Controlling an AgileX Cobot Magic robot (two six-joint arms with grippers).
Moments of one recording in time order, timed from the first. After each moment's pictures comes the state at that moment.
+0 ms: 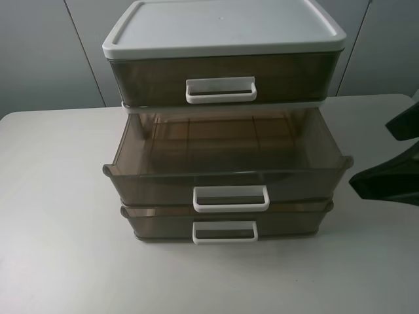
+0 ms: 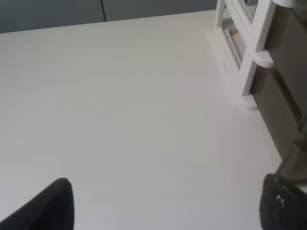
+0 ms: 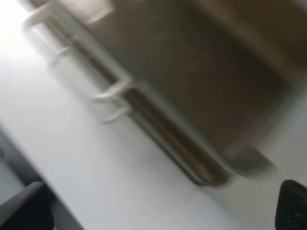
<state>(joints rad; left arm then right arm) -0.13 0.00 -0.51 0.02 1.08 -0.02 0.48 0.87 -0.78 0.29 1.07 -0.55</state>
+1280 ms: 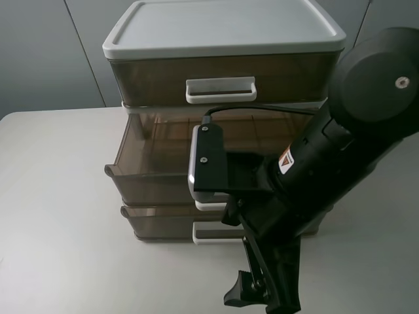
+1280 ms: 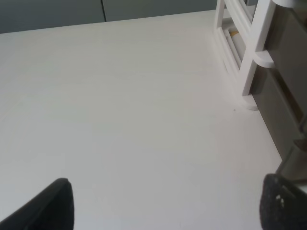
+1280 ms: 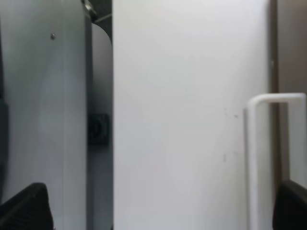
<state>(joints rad) -0.13 0.00 -0.51 0.02 1.08 -0.02 0.91 1.45 -0.78 0.46 0.76 -0.91</state>
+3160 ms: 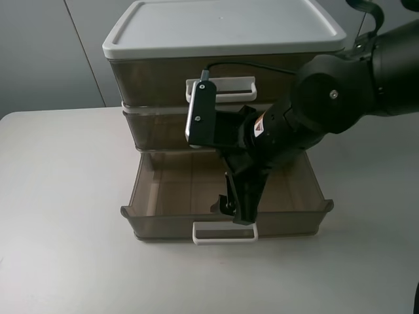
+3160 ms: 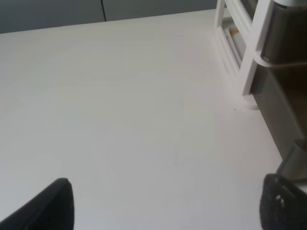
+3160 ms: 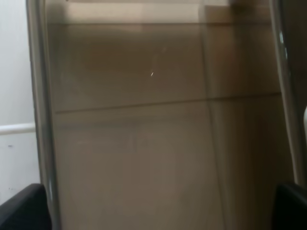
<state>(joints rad) -0.13 0.00 -0.51 0.02 1.08 -0.02 0.80 1.62 -0.85 0.19 0.38 -0.86</state>
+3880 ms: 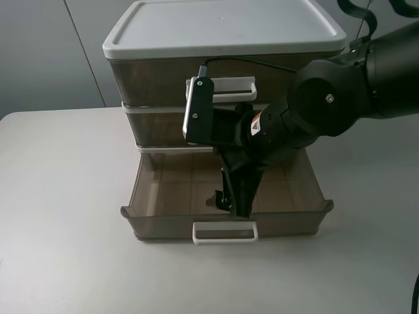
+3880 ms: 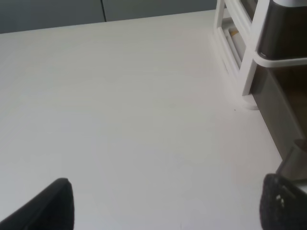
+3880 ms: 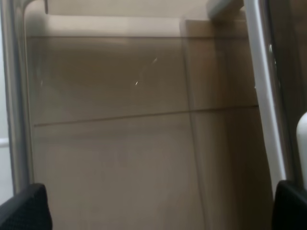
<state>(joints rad) -0.13 0.00 -0.51 0.02 1.08 -0.02 0.80 1.63 -0.85 0.18 0.32 -0.87</state>
